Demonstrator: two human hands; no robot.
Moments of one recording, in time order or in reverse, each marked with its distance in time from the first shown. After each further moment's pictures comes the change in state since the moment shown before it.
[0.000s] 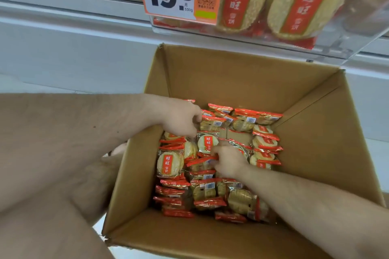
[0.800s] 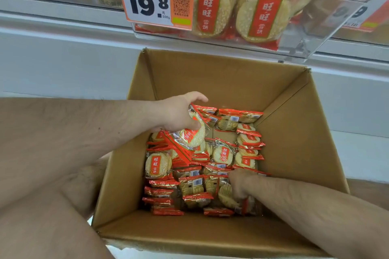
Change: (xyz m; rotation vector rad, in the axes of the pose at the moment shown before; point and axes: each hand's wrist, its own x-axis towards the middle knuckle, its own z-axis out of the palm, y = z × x) left_hand 0.010 0.012 0.014 -0.502 0.146 0.132; right_hand -0.062 0.030 -0.003 -0.431 -0.577 0.257
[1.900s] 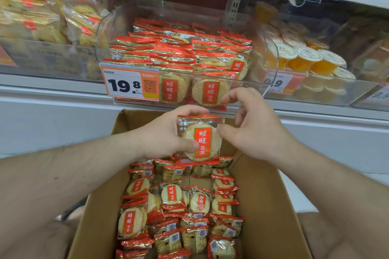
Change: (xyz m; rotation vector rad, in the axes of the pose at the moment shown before) left_hand -0.035 0.076 -0.031 -0.422 0.020 0.525; right_hand -0.236 0.068 -0.159 0.803 1.345 -0.296
